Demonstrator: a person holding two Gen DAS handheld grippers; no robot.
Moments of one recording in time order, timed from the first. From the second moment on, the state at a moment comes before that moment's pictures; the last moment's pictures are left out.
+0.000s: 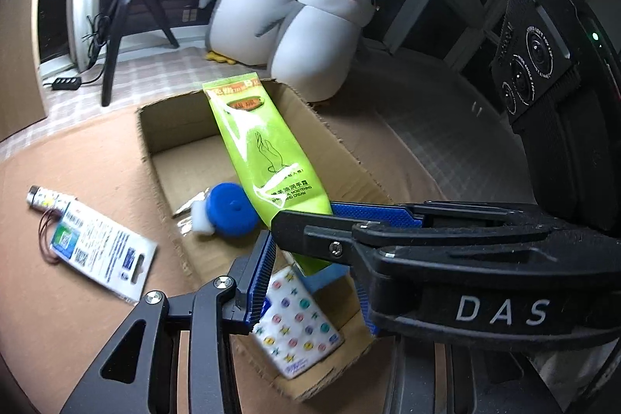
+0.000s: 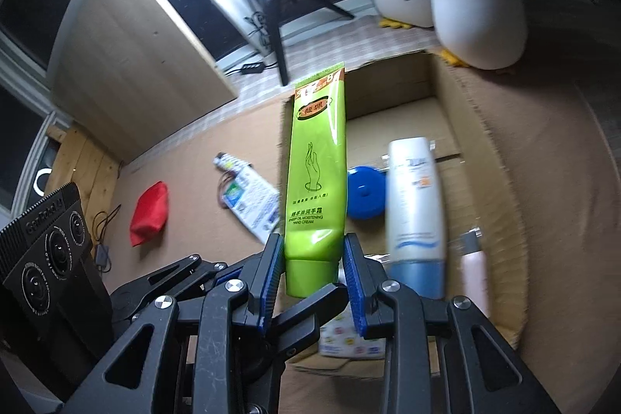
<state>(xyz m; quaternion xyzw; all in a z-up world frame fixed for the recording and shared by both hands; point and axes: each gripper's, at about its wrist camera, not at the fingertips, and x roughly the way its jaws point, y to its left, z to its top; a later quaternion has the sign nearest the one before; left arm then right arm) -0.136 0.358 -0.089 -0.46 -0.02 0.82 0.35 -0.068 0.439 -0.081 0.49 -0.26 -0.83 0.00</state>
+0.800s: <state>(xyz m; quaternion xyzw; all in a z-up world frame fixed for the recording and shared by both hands) -0.134 0.249 -0.085 -0.46 -0.03 0.85 0.27 -0.070 0.424 -0.076 0.48 -0.24 -0.84 -0.02</state>
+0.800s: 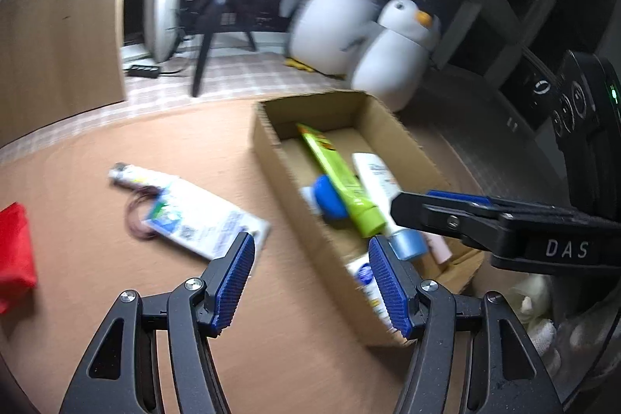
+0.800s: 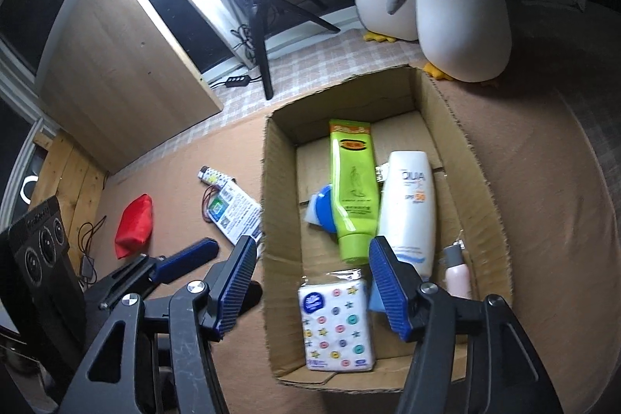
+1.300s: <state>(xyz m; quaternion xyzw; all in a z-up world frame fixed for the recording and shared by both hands) -0.157 0.061 -0.060 -0.45 -0.09 0.88 0.13 -0.061 0.349 -0.069 0.47 -0.23 -0.85 -0.01</state>
